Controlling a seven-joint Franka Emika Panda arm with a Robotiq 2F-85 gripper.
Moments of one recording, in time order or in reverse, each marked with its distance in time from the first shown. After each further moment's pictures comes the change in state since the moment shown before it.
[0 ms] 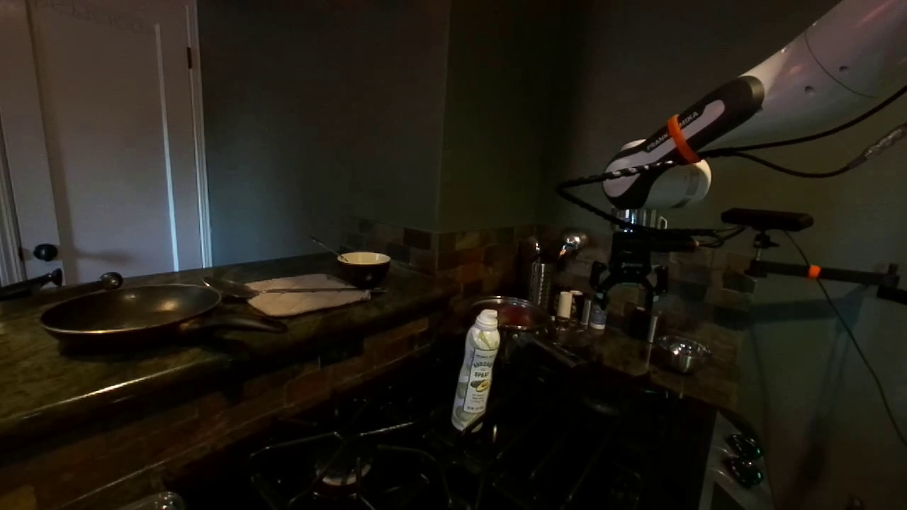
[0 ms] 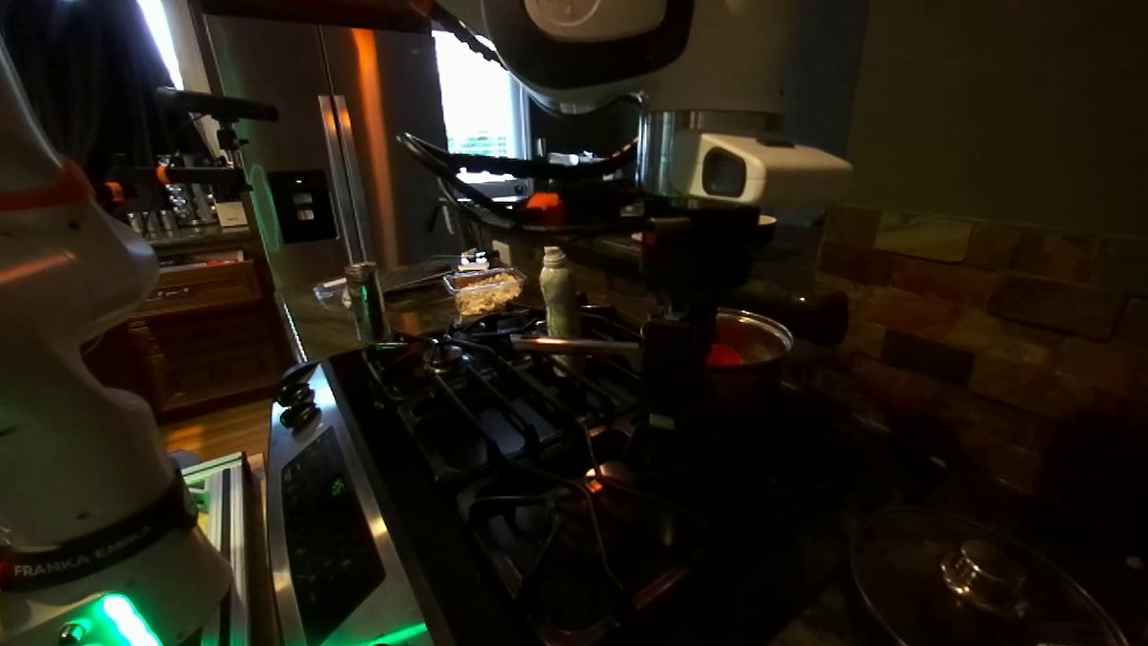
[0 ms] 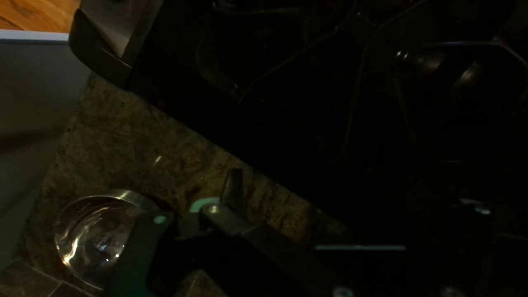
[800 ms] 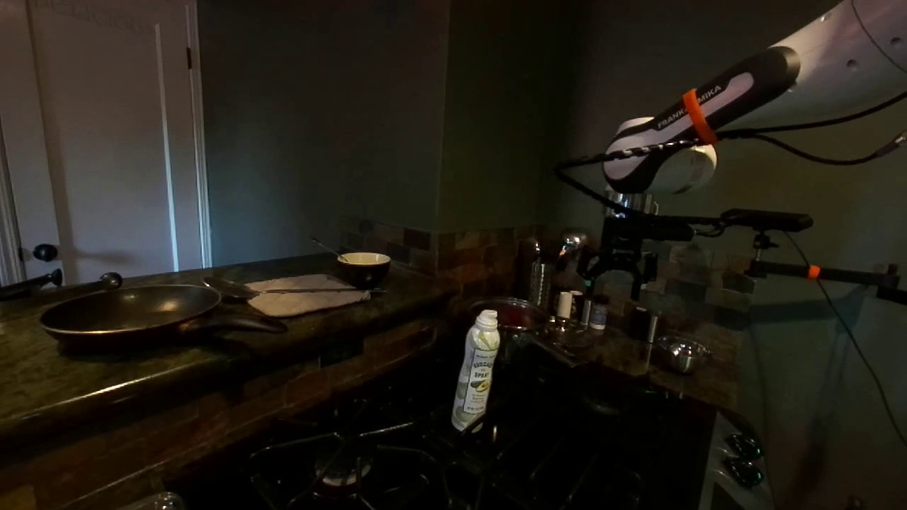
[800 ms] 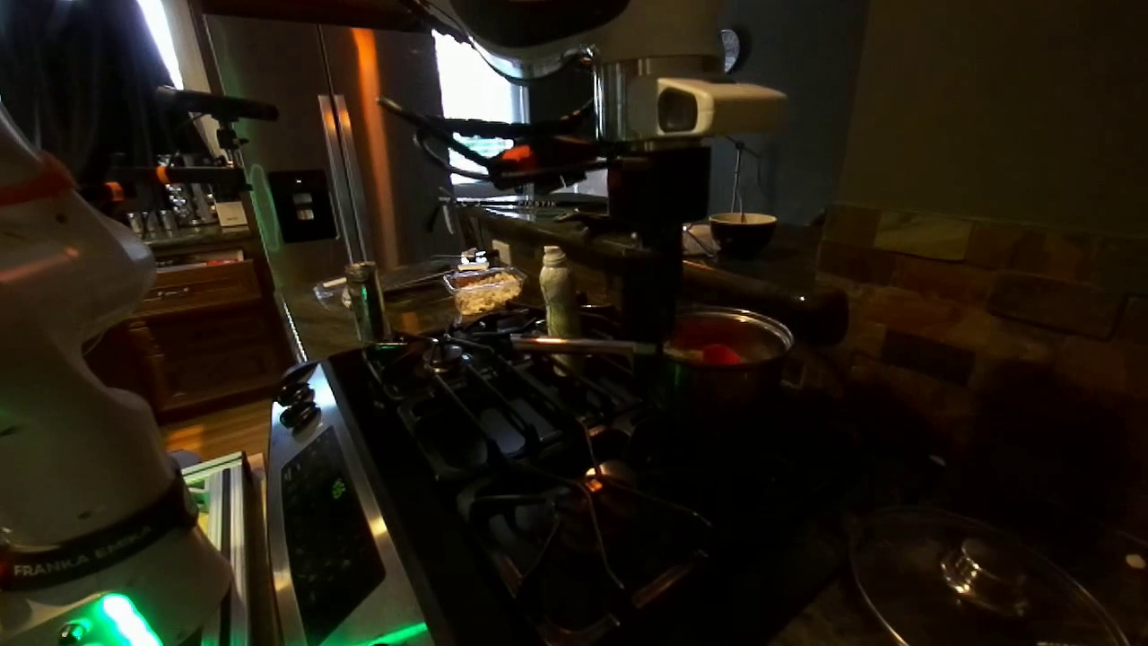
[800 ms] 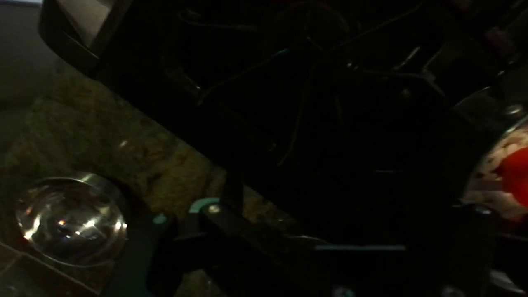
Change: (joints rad) arm 0.021 -0.122 0.057 -0.070 0.000 0.026 -0.023
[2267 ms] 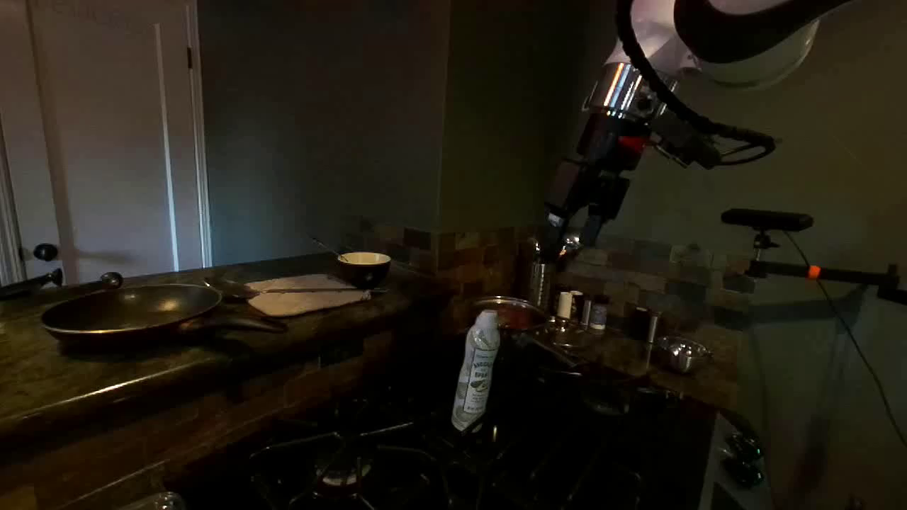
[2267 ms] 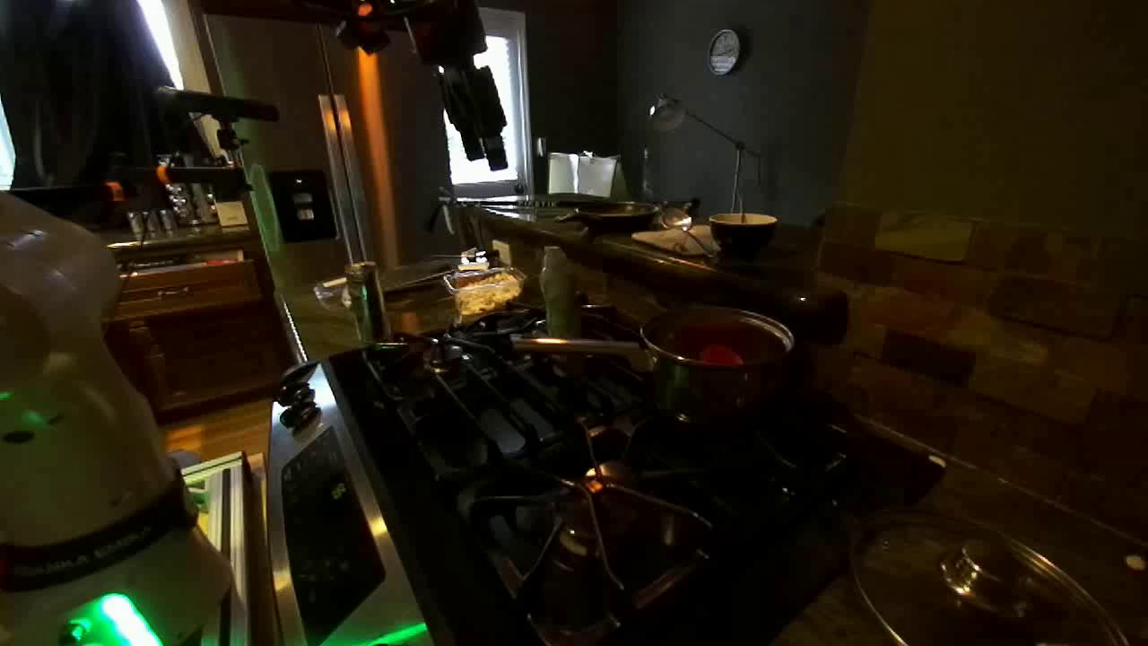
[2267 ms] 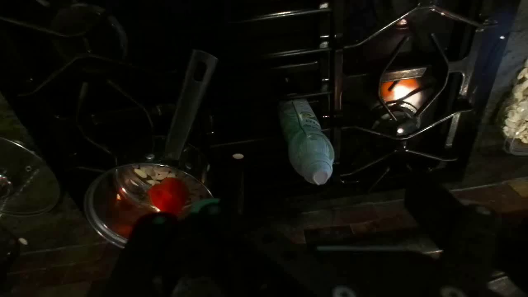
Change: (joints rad) arm 0.338 -0.535 0.246 -0.177 0.116 -0.124 -0.232
